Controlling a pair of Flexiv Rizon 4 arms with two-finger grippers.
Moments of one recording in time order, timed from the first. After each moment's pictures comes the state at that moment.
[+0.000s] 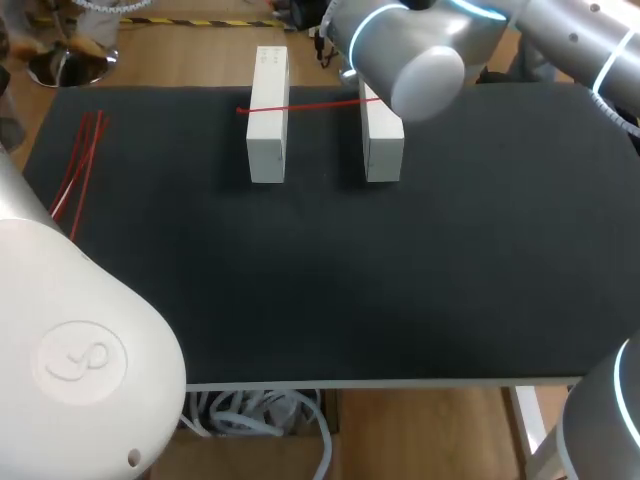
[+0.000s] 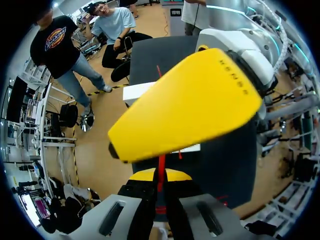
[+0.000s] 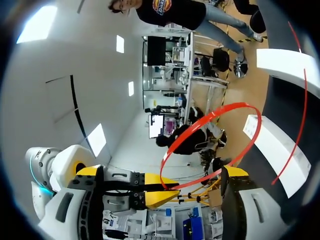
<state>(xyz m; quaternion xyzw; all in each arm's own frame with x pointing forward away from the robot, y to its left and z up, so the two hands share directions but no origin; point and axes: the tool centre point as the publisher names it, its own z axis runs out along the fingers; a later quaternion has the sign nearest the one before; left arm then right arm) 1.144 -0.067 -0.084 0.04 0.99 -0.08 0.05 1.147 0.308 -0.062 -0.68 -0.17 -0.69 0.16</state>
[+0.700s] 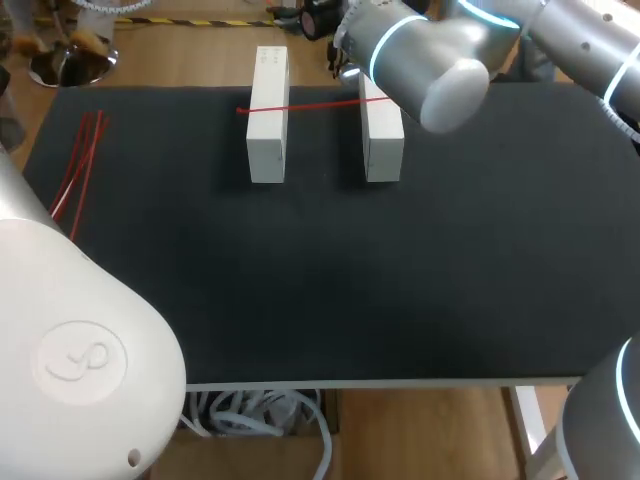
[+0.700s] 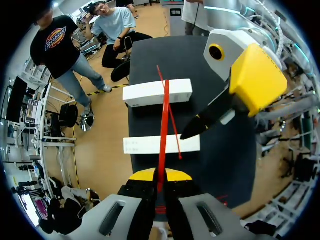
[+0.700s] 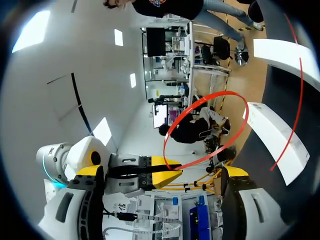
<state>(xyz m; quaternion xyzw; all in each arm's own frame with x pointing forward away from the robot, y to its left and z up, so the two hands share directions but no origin) 1.144 -0.067 -0.084 0.04 0.99 -0.08 0.05 1.113 0.303 -0.061 -0.67 -0.18 -0.69 0.22</state>
